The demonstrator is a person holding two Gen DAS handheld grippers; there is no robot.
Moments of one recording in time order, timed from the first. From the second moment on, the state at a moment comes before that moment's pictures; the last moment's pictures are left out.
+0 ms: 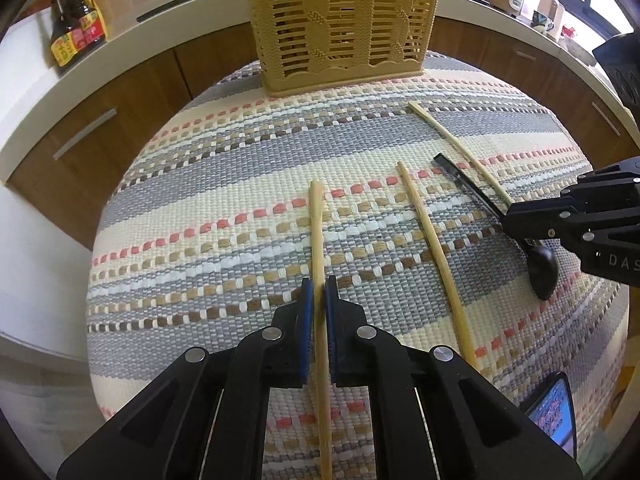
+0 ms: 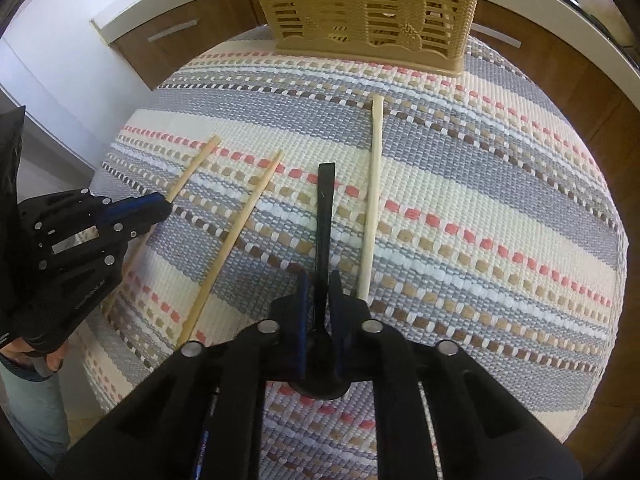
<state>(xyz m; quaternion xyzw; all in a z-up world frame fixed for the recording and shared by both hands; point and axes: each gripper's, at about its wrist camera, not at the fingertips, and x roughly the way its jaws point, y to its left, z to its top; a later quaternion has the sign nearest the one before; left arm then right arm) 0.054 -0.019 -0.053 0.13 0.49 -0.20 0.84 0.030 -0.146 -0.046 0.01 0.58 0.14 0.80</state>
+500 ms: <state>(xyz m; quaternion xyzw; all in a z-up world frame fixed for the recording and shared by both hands) 0.052 -0.017 -0.051 0.13 0.49 -0.22 0.83 0.018 -0.177 -0.027 0.01 0.58 0.18 0.80</state>
